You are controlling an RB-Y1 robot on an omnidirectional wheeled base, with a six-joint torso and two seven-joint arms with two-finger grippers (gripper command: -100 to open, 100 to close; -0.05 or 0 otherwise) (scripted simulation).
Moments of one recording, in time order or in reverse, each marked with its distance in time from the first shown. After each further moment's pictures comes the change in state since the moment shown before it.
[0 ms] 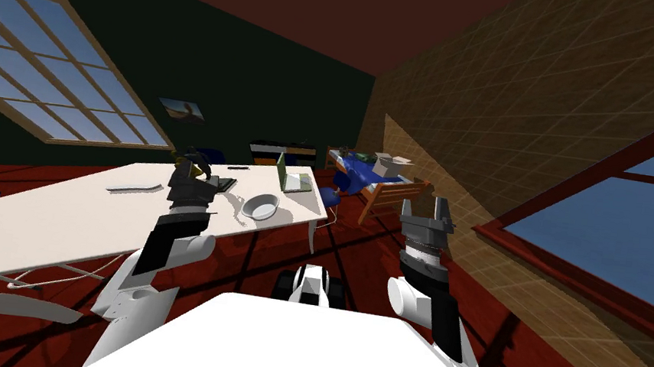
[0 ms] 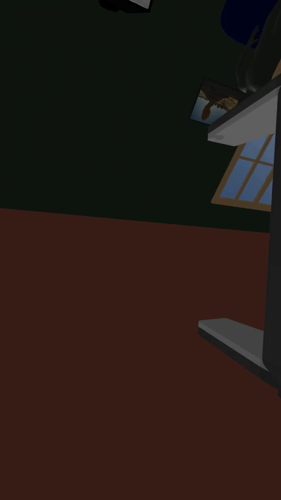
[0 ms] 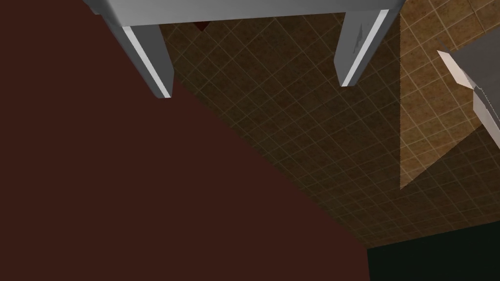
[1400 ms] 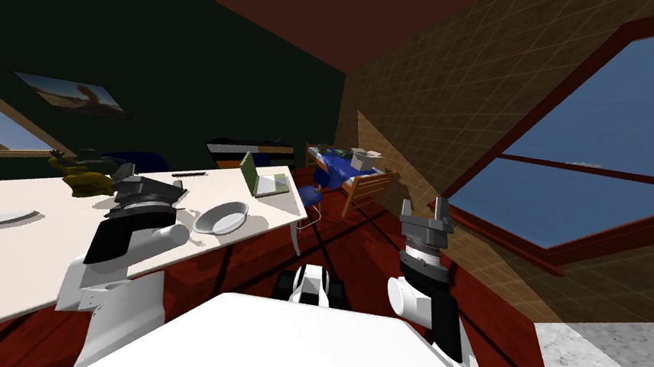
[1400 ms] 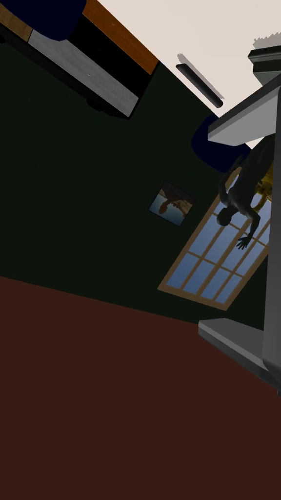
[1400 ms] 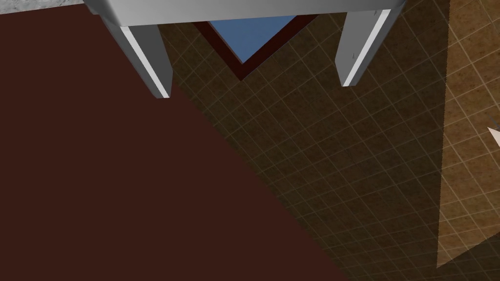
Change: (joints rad) left arm -0.199 0.000 0.339 0.126 0.082 0.333 0.140; right arm 0.000 0.000 0.000 0.000 0.000 0.000 0.000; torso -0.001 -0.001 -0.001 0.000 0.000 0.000
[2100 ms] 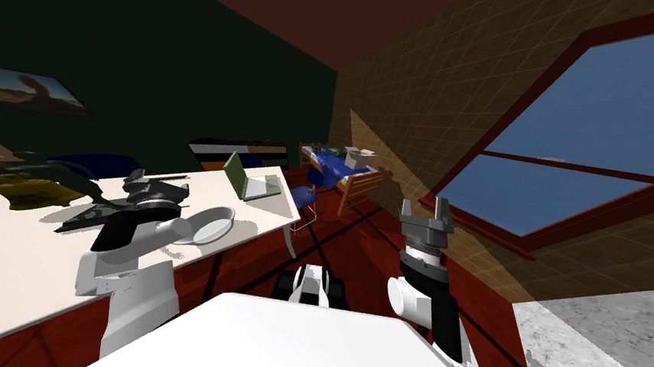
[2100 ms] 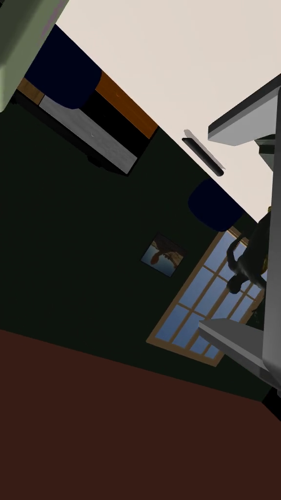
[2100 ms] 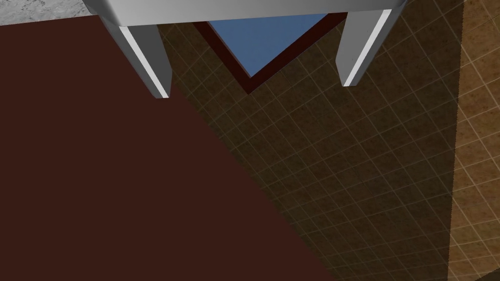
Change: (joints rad) left arm -0.095 -0.004 0.055 0.050 0.010 0.159 0.018; right arm 0.000 0.000 0.000 0.000 0.000 0.000 0.000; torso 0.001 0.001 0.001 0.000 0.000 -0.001
